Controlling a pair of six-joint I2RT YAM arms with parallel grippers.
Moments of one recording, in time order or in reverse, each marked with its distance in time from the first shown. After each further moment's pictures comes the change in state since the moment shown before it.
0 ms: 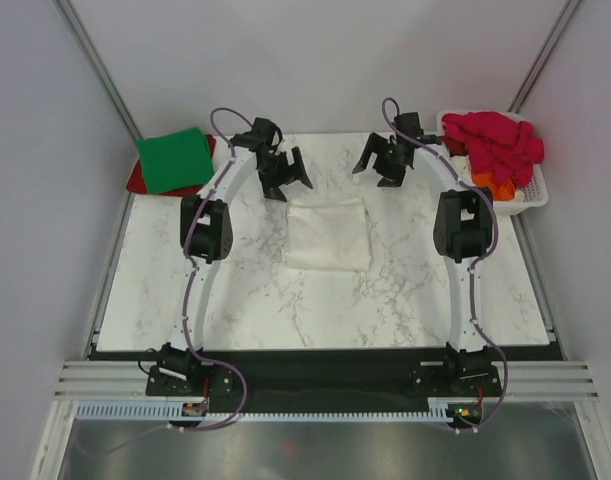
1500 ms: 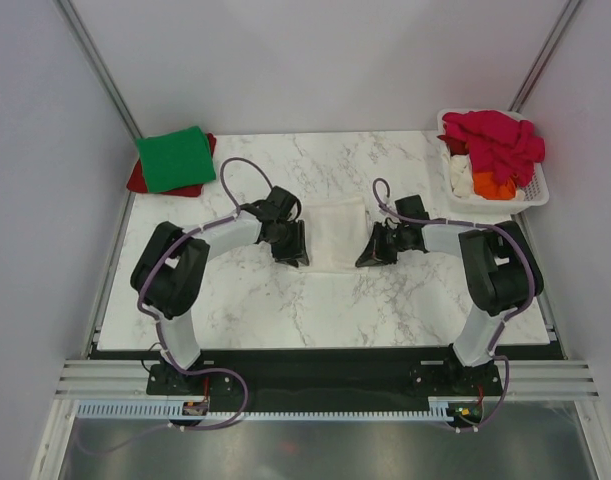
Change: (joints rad) left arm -0.258 -0.798 -1.306 0.476 -0.203 -0.023; right arm 0.106 -0.644 -1.253 0.480 -0.285 -0.039
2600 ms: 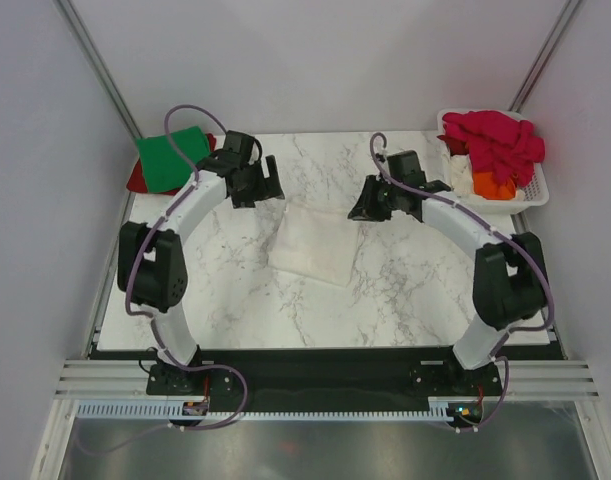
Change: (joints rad) left arm 0.216 -0.057 0.345 -0.147 -0.129 0.087; right arm 0.045 -0.168 0.329 -0.217 0.247 0.023
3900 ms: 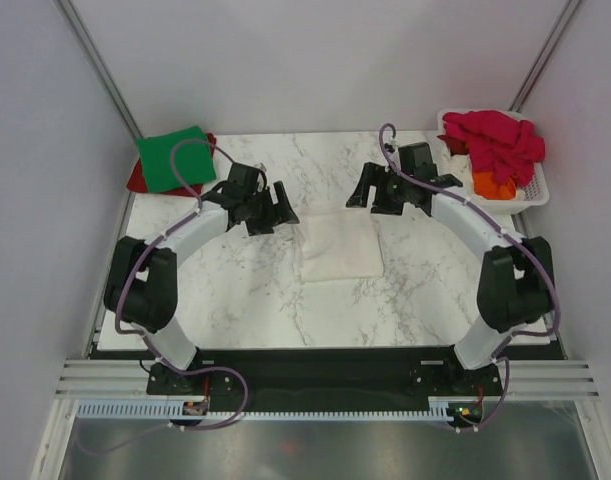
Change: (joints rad) left arm -0.036 -0.113 -0.373 0.238 0.137 -0.139; right arm -0.048 0.132 0.147 -0.047 -0.029 -0.071
